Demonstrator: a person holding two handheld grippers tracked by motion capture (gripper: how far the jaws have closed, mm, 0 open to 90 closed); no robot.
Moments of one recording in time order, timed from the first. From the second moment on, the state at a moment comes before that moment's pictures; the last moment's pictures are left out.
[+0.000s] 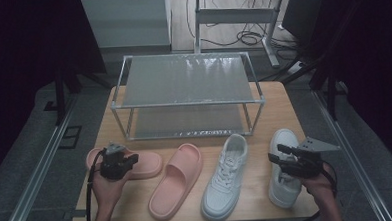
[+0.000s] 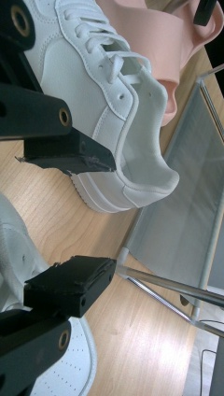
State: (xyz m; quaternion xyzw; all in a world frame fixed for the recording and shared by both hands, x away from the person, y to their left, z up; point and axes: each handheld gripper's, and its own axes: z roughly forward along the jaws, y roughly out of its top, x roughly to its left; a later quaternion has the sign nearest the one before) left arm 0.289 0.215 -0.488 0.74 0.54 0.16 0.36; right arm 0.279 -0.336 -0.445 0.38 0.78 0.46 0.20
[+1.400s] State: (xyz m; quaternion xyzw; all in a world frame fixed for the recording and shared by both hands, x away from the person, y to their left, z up) left arm 0.263 0.242 -0.510 0.74 0.57 0.15 0.34; right arm 0.273 -0.335 -0.441 0.38 0.78 0.46 0.19
